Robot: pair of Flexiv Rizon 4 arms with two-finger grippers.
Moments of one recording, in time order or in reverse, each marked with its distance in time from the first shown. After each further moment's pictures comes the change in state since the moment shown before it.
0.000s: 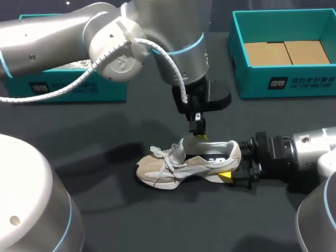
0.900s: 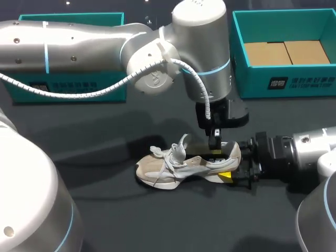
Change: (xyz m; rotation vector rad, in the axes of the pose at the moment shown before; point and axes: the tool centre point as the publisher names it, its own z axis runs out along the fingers) left arm -0.010 -0.024 0.073 -0.049 0.063 0.016; right arm 0.000 0.000 0.000 0.000 0.000 0.000
